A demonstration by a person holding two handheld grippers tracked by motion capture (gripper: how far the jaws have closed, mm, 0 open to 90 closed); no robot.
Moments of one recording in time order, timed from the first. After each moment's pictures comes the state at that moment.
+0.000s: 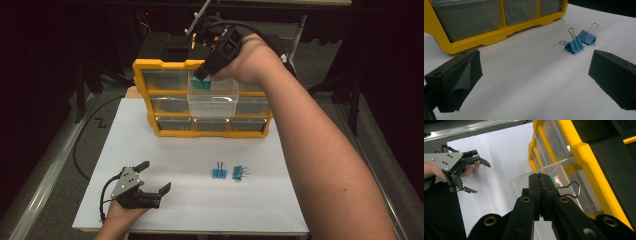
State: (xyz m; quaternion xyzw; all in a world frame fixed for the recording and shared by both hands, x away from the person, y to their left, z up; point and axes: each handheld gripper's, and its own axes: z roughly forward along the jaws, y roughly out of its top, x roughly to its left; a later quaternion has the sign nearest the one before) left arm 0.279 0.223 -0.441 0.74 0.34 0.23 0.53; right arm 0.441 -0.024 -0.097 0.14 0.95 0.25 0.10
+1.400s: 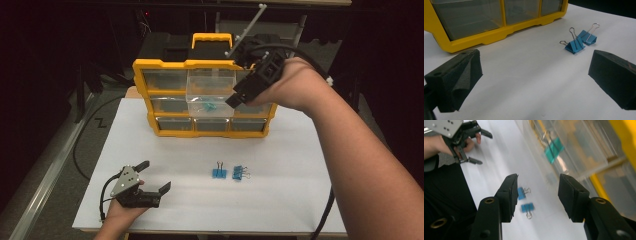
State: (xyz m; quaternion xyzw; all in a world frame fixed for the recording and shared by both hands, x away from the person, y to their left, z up) left arm 0.282 0.224 -0.442 0.74 0.34 0.22 0.53; right arm 0.401 -0.099 -0.112 0.19 0.95 0.22 0.09
